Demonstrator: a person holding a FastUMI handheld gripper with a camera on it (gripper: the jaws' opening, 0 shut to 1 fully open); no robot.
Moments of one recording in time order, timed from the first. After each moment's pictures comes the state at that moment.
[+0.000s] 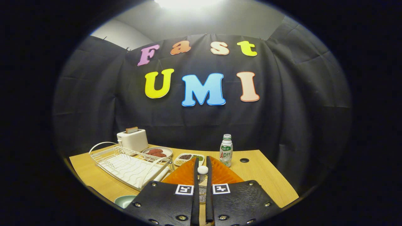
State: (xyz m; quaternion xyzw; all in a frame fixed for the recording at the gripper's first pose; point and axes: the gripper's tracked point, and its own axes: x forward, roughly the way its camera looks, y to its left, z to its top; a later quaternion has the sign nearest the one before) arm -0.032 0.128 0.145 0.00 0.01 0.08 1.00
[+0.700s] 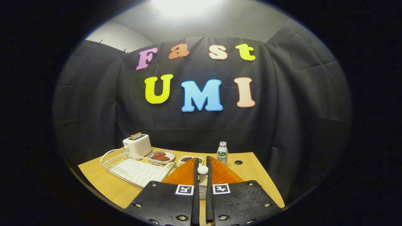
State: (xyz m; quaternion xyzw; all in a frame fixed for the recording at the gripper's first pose) arm -0.091 0.117 0.207 0.00 0.05 0.06 1.00
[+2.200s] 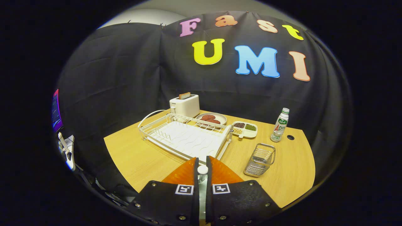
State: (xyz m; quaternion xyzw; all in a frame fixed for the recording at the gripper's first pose) arm -0.121 0.283 0.083 -0.06 0.20 0.27 0.94
